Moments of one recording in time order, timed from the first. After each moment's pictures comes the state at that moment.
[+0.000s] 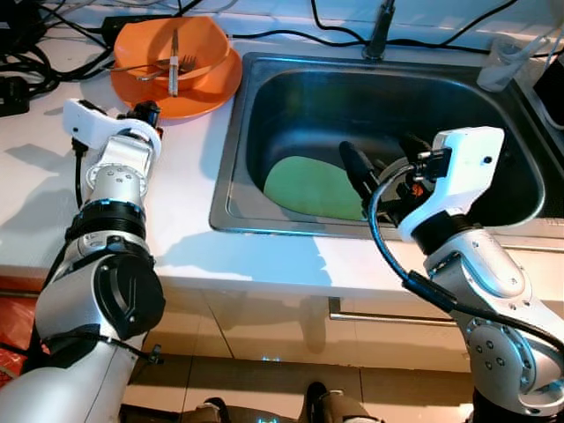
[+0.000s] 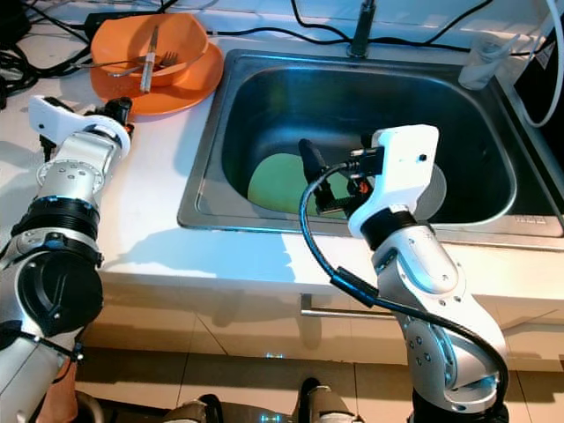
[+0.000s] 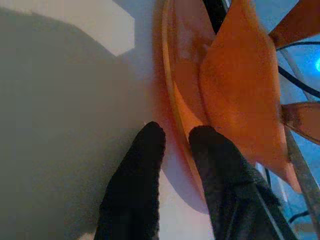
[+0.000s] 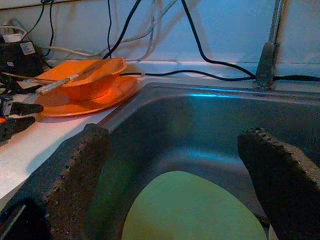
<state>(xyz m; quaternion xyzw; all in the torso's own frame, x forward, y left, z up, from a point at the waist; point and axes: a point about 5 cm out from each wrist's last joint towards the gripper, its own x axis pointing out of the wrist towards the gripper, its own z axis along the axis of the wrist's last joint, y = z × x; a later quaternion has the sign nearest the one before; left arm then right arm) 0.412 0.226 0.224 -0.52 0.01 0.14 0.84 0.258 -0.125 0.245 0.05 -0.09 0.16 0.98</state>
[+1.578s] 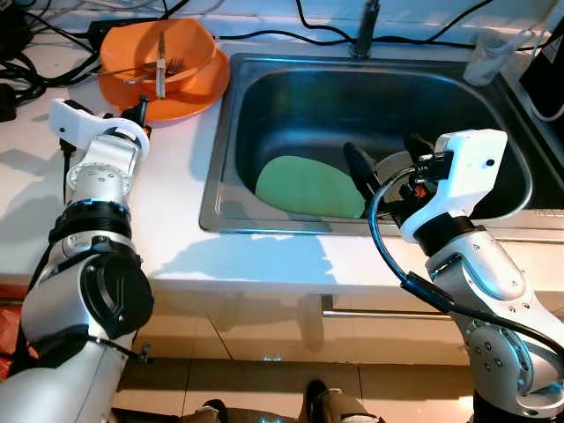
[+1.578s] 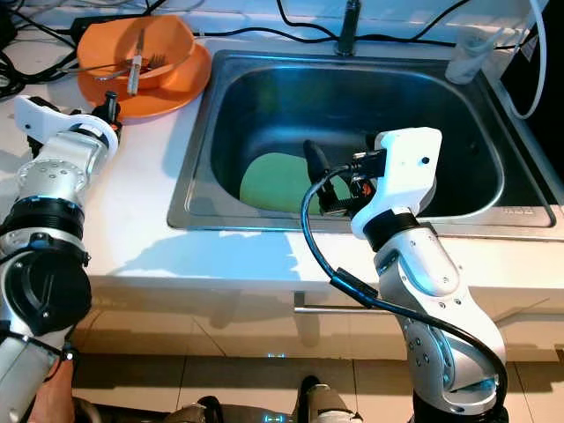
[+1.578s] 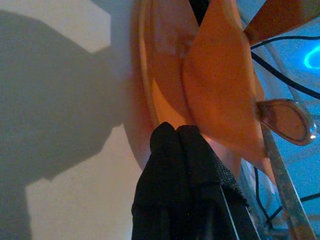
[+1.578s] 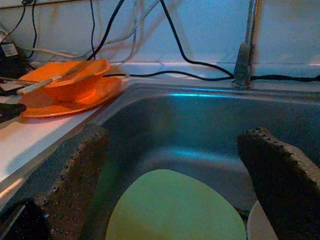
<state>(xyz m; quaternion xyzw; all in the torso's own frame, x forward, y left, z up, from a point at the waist) 0.406 0.243 0.228 -0.53 0.00 0.12 0.84 0.259 -0.128 0.242 0.05 -0.09 0.16 0.98</state>
